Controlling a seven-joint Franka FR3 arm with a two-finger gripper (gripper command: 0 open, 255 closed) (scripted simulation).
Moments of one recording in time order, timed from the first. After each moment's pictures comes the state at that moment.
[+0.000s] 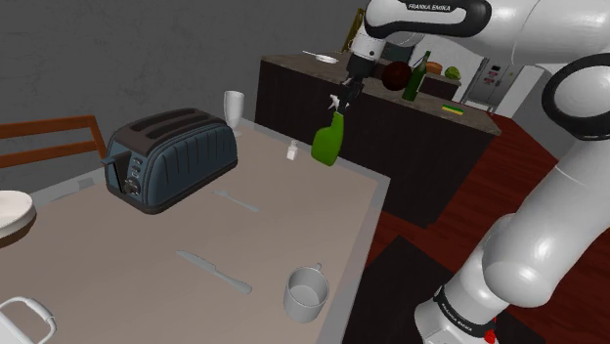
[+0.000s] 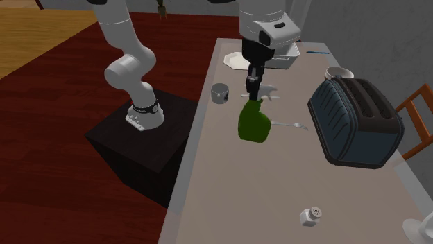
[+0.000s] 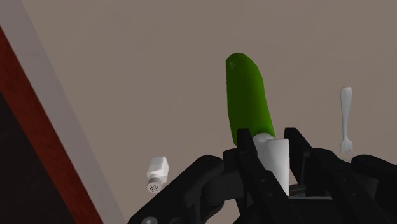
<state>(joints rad) 0.06 -0.01 -0.20 -1.69 0.07 1.73 -0.30</state>
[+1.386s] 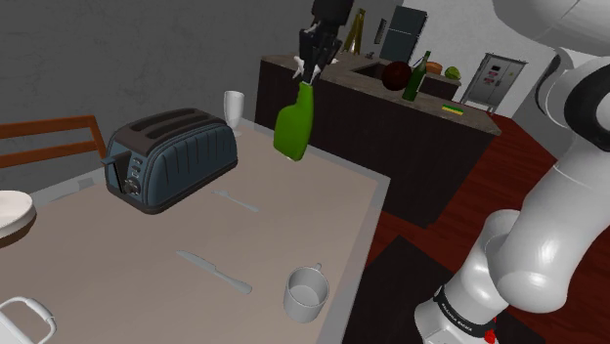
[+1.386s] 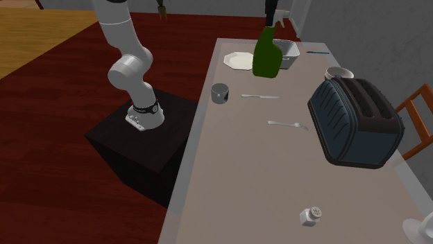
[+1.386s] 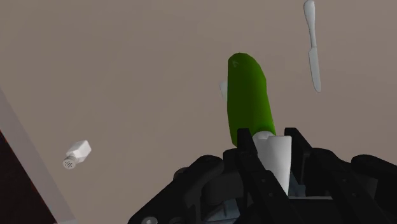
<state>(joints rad) 0.27 0.00 0.04 -1.37 0.04 1.45 0.17</state>
